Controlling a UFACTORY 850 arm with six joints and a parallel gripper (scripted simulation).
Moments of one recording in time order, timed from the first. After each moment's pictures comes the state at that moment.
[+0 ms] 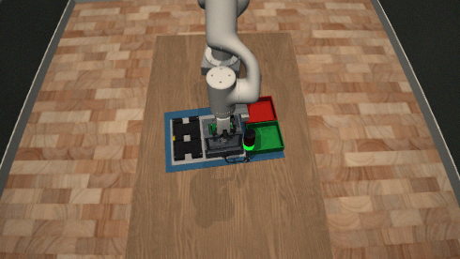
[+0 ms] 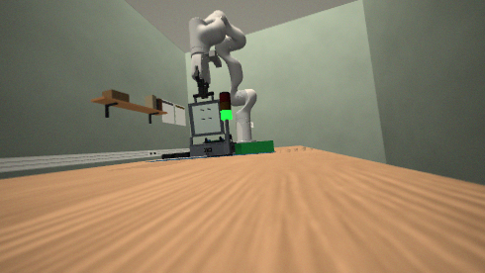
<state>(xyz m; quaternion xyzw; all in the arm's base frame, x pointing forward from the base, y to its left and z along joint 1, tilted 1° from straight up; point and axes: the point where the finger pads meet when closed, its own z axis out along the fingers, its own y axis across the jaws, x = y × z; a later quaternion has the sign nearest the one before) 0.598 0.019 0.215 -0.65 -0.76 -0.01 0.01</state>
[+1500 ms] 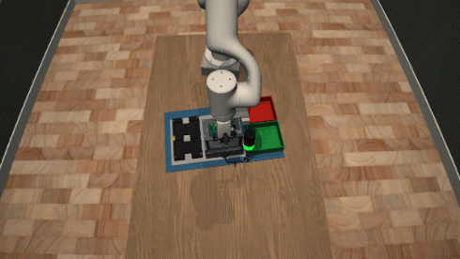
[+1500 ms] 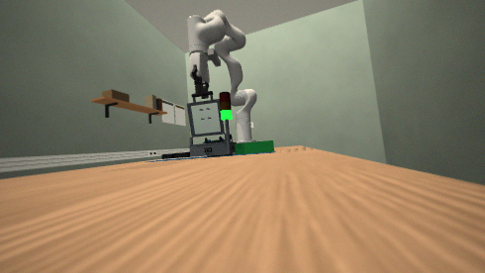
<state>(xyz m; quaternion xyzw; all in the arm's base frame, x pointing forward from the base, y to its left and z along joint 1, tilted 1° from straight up) 0.611 0.020 0.214 -0.65 -0.76 -0.01 0.01</state>
